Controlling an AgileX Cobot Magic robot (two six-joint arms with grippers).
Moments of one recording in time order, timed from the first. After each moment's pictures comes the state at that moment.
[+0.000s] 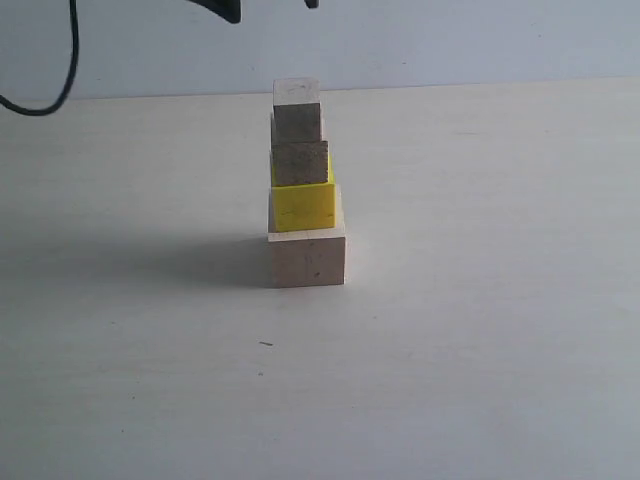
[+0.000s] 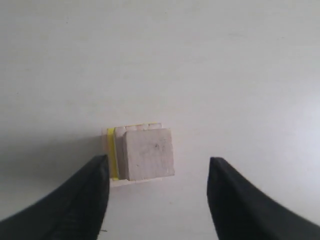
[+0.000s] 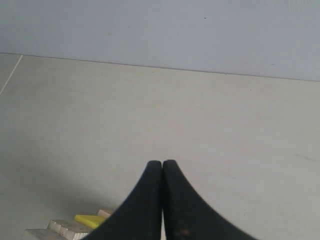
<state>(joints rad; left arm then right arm) -0.82 1.74 -1.86 0.22 1.19 -0.77 -0.01 1.94 -2.11 0.65 1.22 -0.27</state>
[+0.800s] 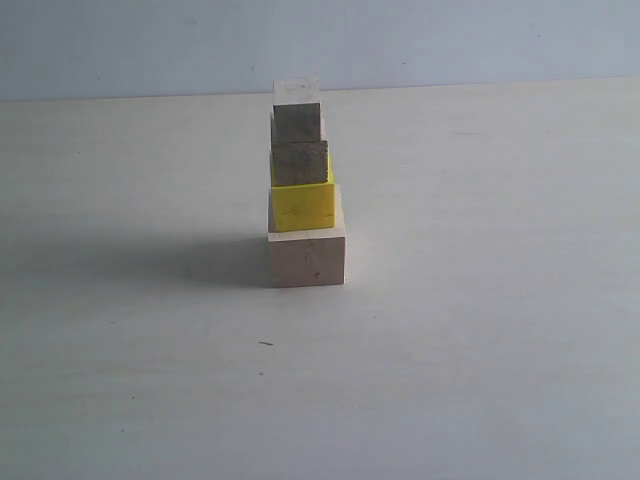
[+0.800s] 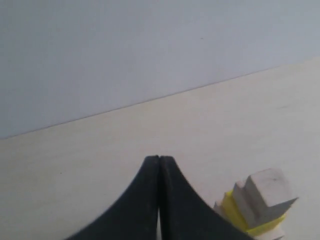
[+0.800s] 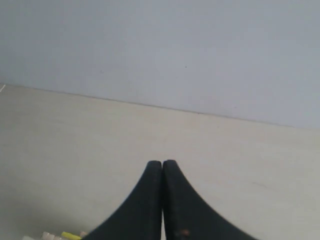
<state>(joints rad) -0.76 1.26 -1.43 0.59 0.93 -0.57 -0.01 1.70 -1.95 0.57 1.09 -0.31</state>
